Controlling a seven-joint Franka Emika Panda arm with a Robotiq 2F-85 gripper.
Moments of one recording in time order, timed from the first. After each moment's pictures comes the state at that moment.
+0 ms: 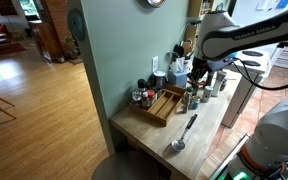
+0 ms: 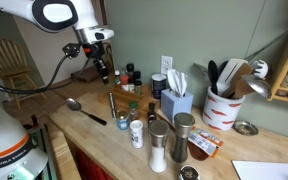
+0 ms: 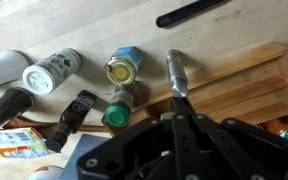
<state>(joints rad) -0.07 -0.67 0.00 -2.69 -0.11 2.15 0.08</state>
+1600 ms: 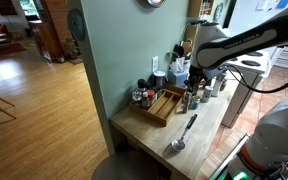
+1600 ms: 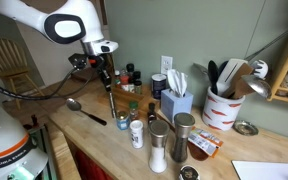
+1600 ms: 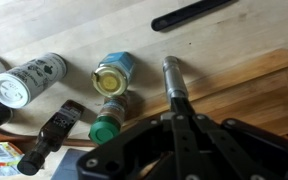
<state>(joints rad) -0.06 -0.57 -0.01 -2.73 -0.09 2.26 0.06</state>
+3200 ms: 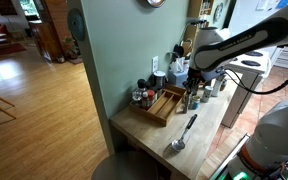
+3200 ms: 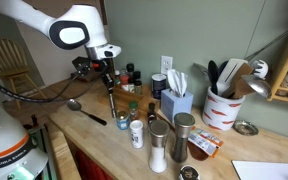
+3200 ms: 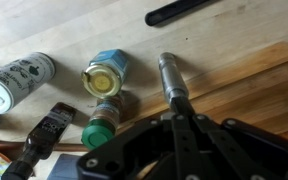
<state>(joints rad) -0.06 -0.52 -0.02 -2.73 -0.05 2.33 0.04</state>
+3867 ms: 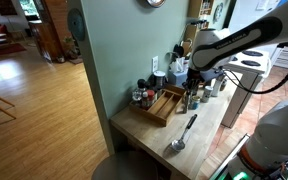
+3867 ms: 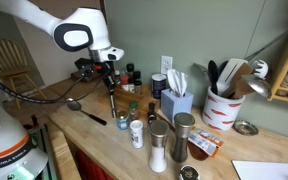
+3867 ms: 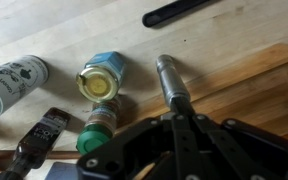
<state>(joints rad) -0.06 -0.47 -0.04 -2.71 -0.02 2.33 0.00</state>
